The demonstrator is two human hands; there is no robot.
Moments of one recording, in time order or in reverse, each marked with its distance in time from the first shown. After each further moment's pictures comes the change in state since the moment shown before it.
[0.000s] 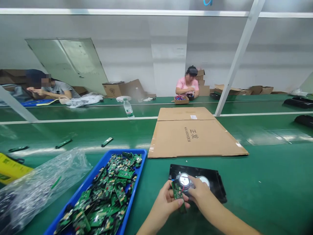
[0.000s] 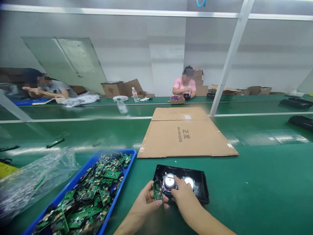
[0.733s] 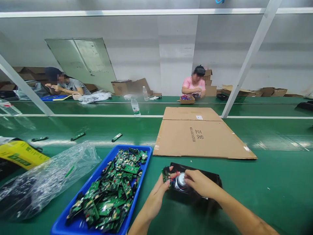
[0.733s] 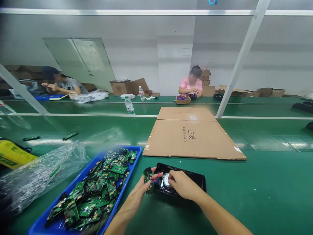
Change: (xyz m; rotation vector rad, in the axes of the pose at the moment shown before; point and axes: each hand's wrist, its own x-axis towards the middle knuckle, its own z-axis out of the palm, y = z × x) left_hand -0.010 0.031 -0.025 0.139 0.208 0.123; right_hand 0.051 -0.018 -0.055 0.299 -0.233 -0.023
